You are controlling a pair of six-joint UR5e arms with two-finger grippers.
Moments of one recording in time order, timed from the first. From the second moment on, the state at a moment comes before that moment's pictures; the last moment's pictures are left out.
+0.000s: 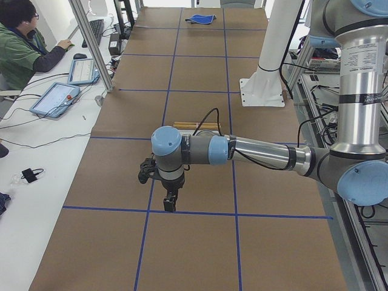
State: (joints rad) left arm -1.57 -1.51 -1.79 -1.41 -2.26 0.18; right arm 1.59 -1.73 1.71 -1.52 2.28 -0.10
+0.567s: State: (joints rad) left arm -1.57 -1.51 -1.81 -1.41 -2.25 0.18; right arm 1.59 -1.72 1.72 -1.51 2.28 -0.10
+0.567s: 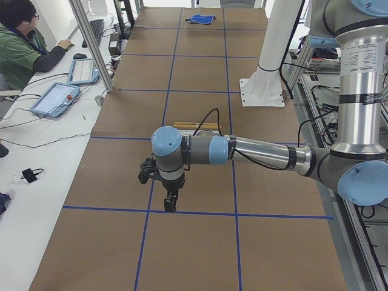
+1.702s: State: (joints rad) left arm -1.57 -1.55 -1.78 -1.79 -2.26 0.18; right arm 1.59 -1.78 1.65 -1.14 2.30 -0.15
